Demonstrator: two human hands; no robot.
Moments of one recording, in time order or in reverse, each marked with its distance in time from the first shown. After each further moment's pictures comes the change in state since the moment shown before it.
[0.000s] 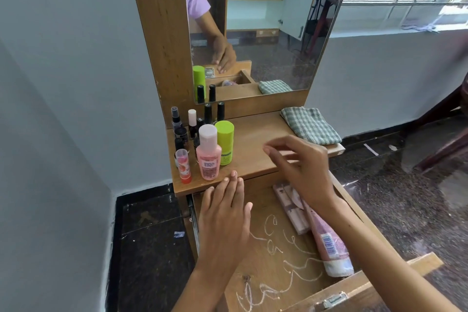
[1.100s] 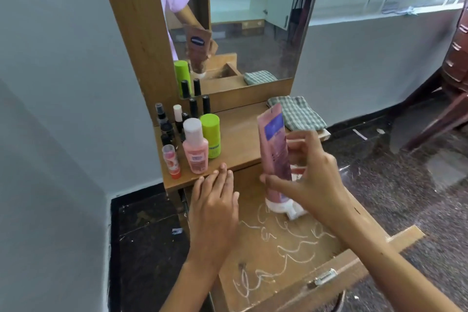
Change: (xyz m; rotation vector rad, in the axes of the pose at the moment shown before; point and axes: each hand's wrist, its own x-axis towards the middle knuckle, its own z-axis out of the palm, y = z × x) left_hand 0.002 -0.005 -0.001 -0.025 0.053 0.036; right_hand -0.029 -0.047 -0.034 -0.088 -0.111 0.442
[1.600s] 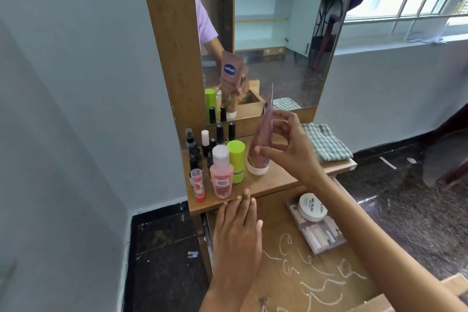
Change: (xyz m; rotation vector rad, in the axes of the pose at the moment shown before) left_hand -0.002 0.001 0.002 -0.020 0.009 0.002; right_hand 0.106 0.005 0.049 0.408 -0.084 -0.157
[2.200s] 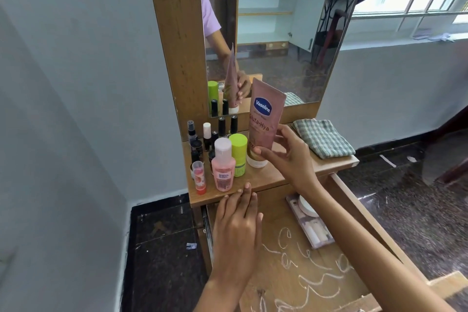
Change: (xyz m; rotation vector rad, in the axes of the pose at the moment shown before) left_hand -0.002 -0.002 0.000 -0.073 -0.034 -0.025; right_hand -0.013 0.030 0.015 0.005 0.045 -0.023
